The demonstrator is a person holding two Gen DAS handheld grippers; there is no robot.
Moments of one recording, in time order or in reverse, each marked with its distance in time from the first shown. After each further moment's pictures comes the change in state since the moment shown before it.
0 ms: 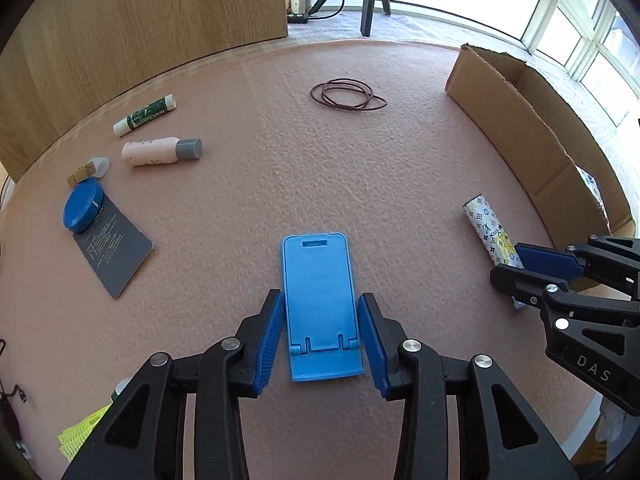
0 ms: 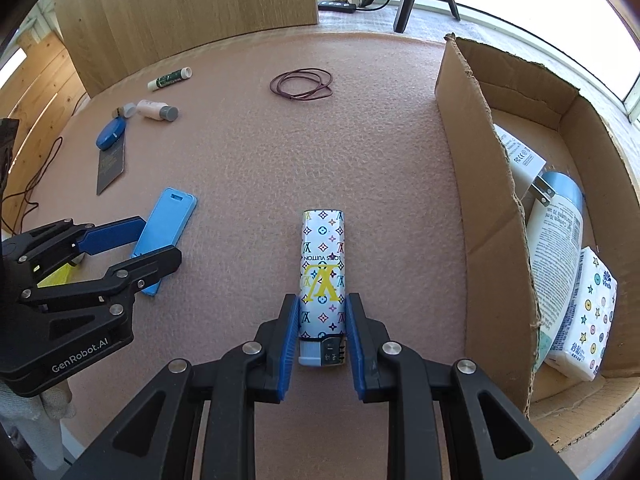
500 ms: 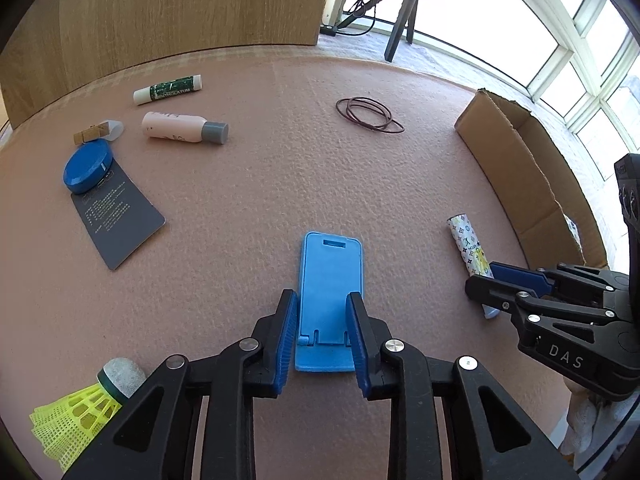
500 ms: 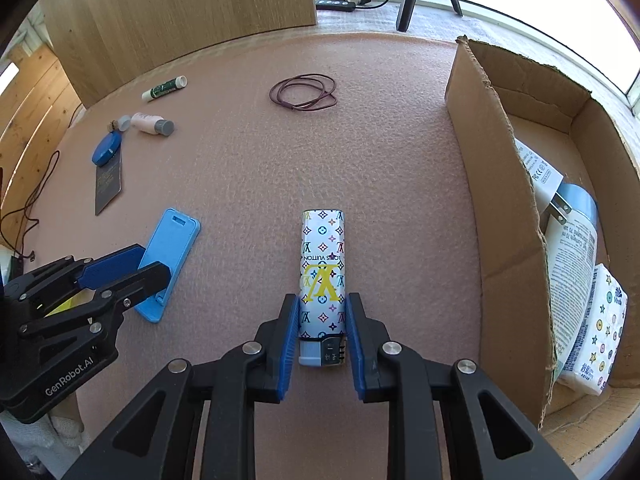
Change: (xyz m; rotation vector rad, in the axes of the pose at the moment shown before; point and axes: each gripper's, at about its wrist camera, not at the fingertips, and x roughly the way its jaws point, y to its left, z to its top) left arm -0.008 0.033 -0.012 -0.175 -0.052 -0.123; right arm 0.006 0.001 0.011 0.050 0.009 0.034
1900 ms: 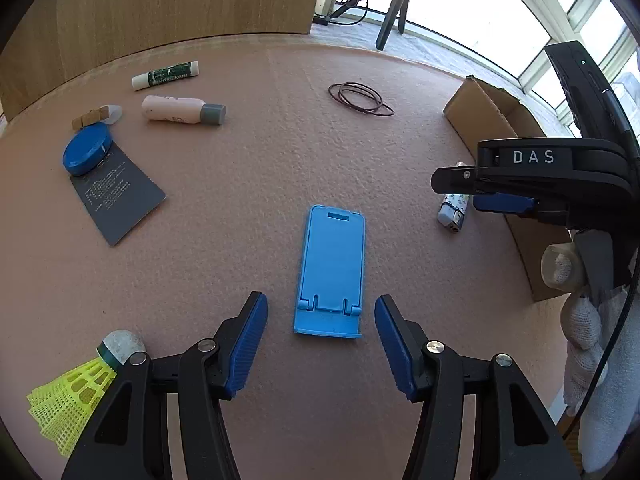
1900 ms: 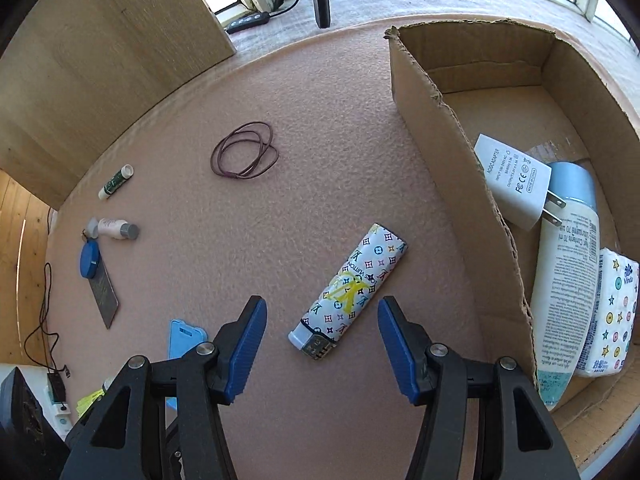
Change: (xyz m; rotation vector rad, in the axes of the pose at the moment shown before) left arm -0.009 -0.001 -0.010 0.020 0.040 -0.034; right arm 0.012 -0.021 0.054 0.338 0.043 -0.009
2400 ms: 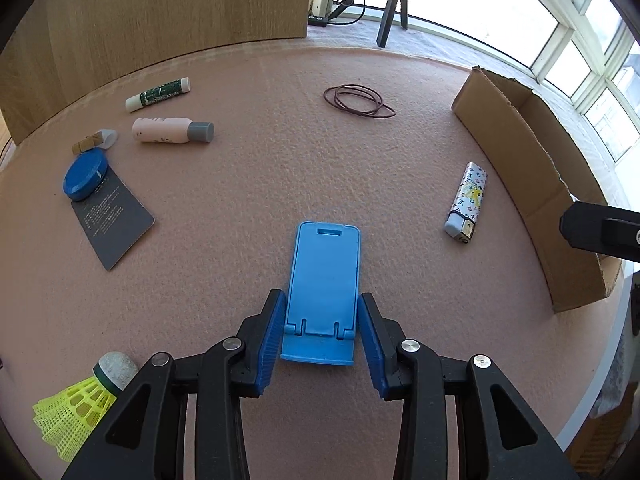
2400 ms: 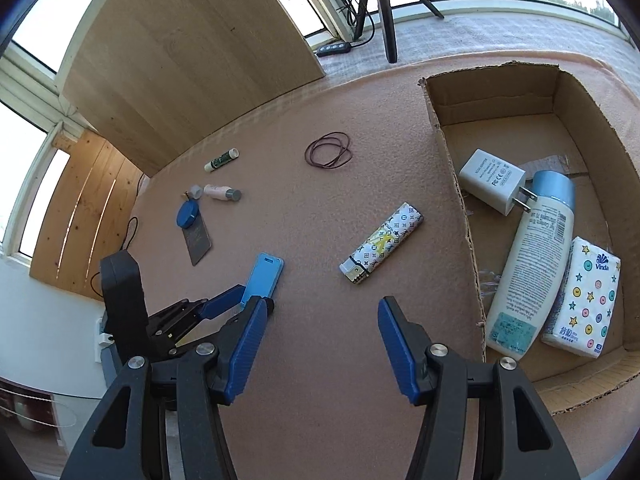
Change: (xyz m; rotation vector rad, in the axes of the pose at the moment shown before) left arm 0.014 -0.019 0.010 0.031 -0.009 0.101; right arm -0.070 -0.012 -0.037 -0.159 -0.034 0.244
